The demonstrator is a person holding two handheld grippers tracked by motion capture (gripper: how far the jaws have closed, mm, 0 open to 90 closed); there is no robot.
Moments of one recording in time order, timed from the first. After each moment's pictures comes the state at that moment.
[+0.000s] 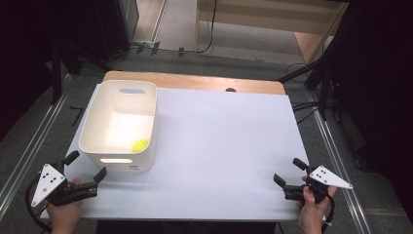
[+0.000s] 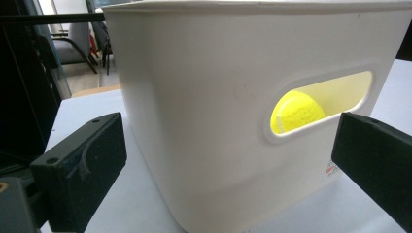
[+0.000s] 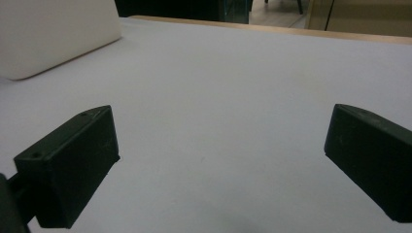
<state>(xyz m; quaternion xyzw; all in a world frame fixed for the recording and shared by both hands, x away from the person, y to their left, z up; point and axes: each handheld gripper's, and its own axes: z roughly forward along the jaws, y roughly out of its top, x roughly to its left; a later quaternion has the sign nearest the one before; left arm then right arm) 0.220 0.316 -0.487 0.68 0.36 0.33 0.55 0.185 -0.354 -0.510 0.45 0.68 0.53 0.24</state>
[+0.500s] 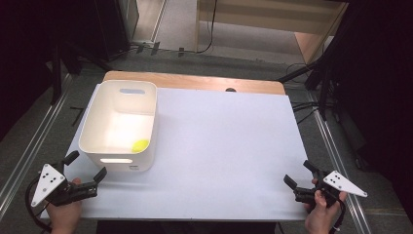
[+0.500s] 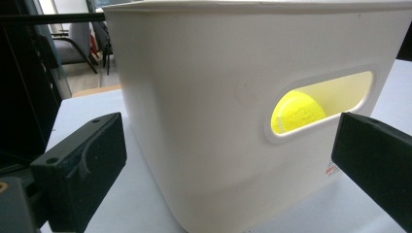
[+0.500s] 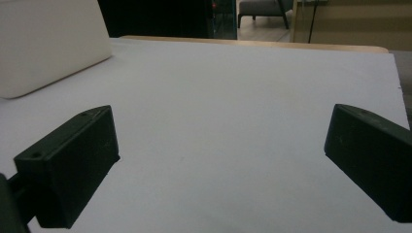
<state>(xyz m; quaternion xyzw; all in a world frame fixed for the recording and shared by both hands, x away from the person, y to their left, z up) 0.220 0.315 -0.487 0.68 0.36 0.34 0.55 0.173 -0.376 -0.512 0.46 0.65 0.55 0.26</state>
